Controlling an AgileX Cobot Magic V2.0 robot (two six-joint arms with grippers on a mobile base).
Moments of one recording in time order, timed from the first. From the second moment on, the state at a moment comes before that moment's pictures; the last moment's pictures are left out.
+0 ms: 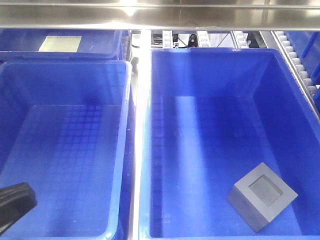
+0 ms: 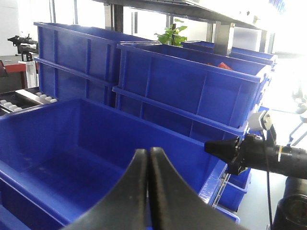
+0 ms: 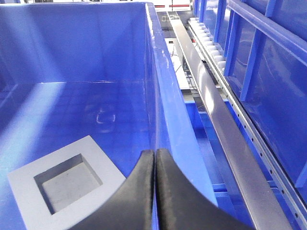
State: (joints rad) left arm -0.99 0.42 -0.48 -0.08 0.08 -0.03; right arm -0.08 -0.01 0.03 0.01 0.21 0.01
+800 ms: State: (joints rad) left arm -0.23 -0.01 -0.12 -0.03 0.08 -0.03; right arm -0.08 -0.01 0.03 0.01 0.21 0.01
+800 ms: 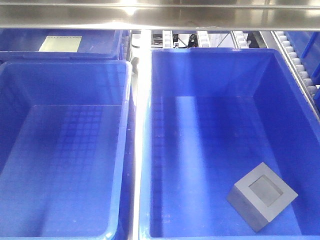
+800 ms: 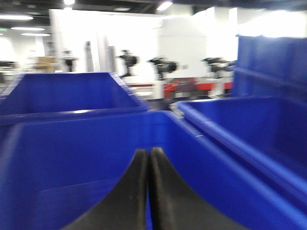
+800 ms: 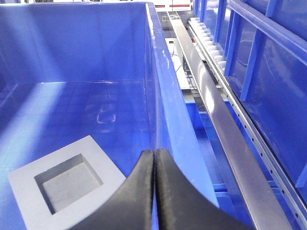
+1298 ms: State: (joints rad) left arm 0.07 -0.01 0.02 0.00 0.12 -0.03; right arm -0.08 -0.01 0.03 0.01 0.21 0.01
